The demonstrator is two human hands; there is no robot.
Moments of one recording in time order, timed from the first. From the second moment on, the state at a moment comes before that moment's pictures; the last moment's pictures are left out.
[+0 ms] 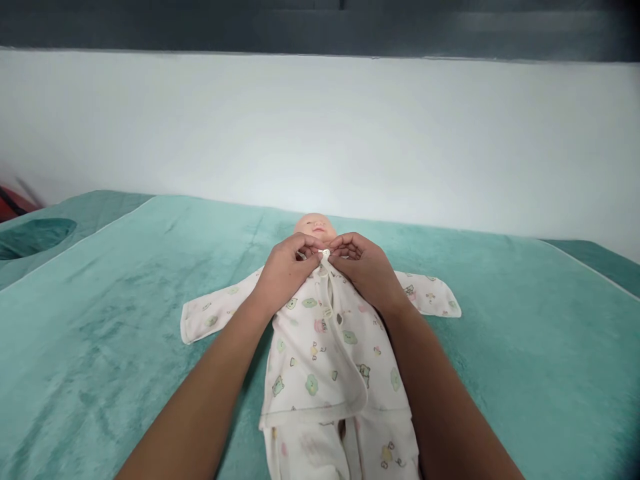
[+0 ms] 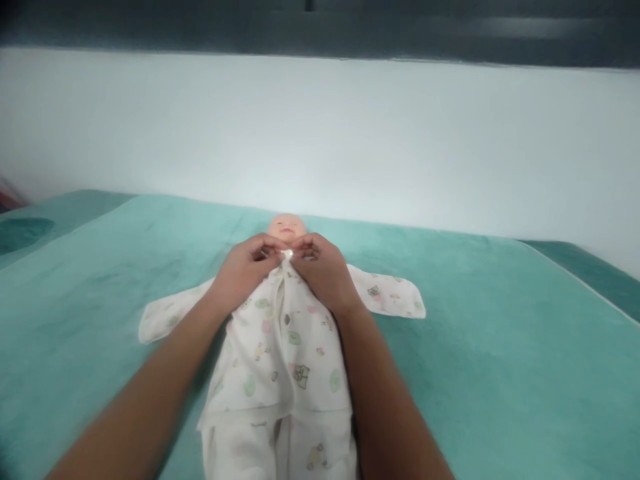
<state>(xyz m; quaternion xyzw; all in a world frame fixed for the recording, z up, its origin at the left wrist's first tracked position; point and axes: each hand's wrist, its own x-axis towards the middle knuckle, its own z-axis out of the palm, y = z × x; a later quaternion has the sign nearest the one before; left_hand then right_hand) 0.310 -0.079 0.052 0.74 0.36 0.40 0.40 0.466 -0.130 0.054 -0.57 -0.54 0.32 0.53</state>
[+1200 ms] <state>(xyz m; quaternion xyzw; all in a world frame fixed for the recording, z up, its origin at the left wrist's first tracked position) 0.303 -0.068 0.050 0.85 0.30 0.33 0.29 0.459 -0.135 0.062 -0.65 -0.54 0.28 0.46</state>
